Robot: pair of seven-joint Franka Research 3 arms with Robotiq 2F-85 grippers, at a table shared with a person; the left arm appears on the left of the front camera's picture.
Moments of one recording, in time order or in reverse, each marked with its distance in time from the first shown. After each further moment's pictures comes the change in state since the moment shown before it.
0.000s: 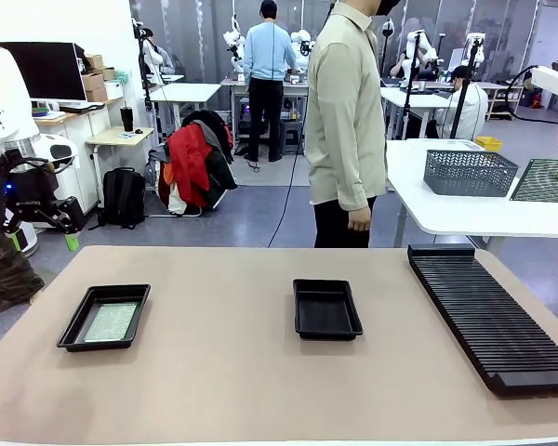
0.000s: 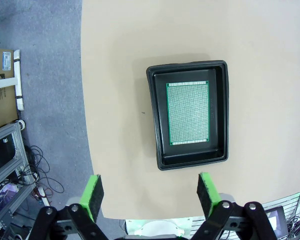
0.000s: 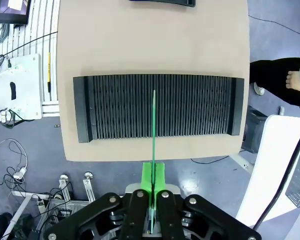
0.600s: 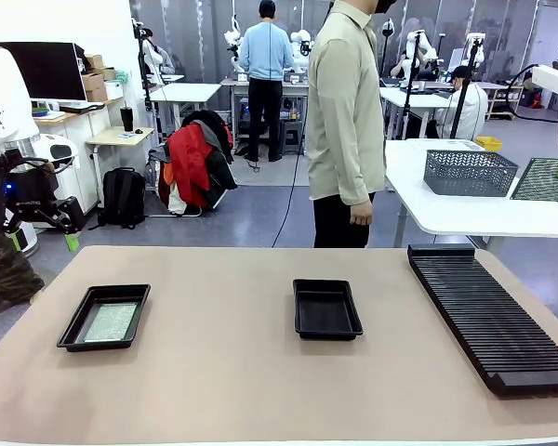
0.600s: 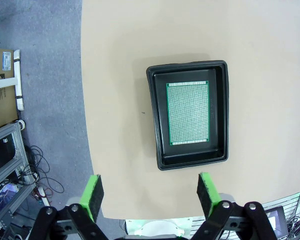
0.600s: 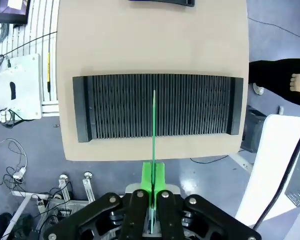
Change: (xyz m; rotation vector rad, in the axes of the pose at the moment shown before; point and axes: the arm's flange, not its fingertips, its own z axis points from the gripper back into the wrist) left arm 0.000 0.000 0.000 0.000 0.000 0.000; right arm 0.000 0.000 0.001 -0.003 0.001 0.000
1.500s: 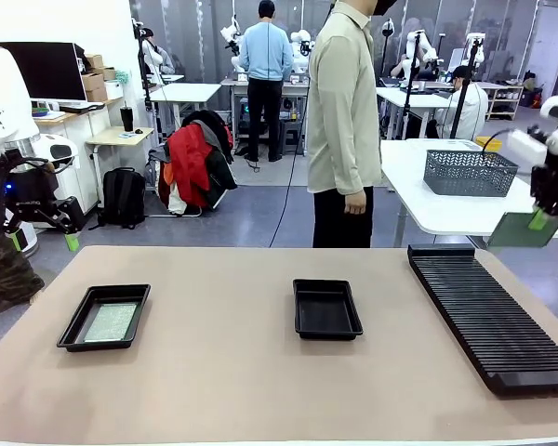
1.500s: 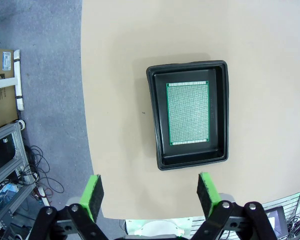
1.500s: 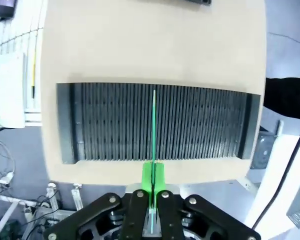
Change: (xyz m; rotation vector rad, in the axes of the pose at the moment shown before) left arm 0.000 0.000 0.000 0.000 0.000 0.000; right arm -0.001 0.014 -0.089 -0.015 -0.037 0.052
